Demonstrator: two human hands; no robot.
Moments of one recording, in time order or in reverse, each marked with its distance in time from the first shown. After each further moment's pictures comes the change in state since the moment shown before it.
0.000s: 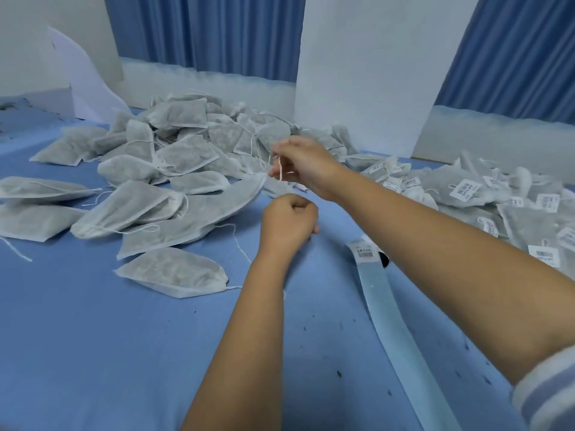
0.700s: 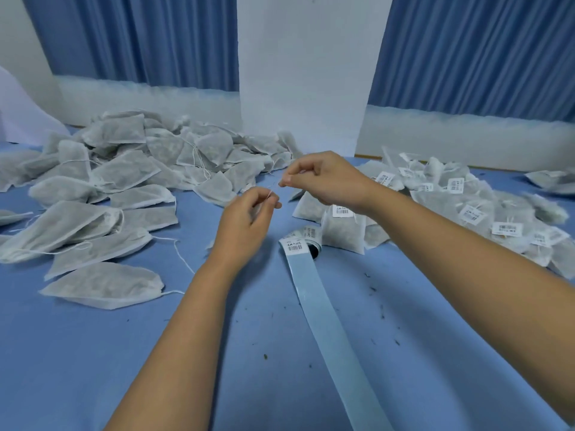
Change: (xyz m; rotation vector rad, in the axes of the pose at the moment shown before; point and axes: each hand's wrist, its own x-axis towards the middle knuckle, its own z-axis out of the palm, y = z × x) left_hand -0.031 0.018 0.023 0.104 -0.117 0.456; right_hand -0.126 -0.023 -0.110 -0.491 0.054 -0.156
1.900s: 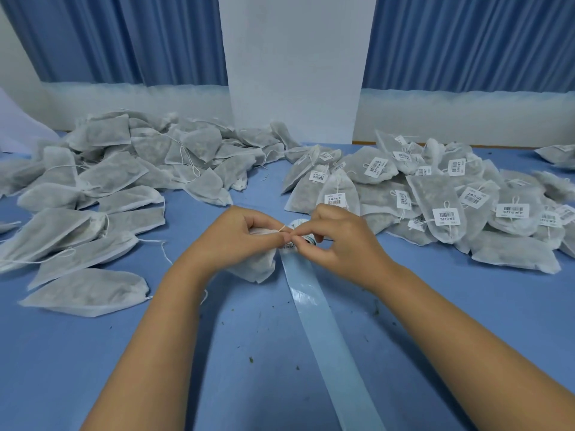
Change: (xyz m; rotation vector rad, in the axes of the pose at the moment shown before) left_hand -0.007 0.032 -0.007 0.042 -0.456 -0.236; right_hand -0.085 0.063 0.034 -0.374 0.335 -0.351
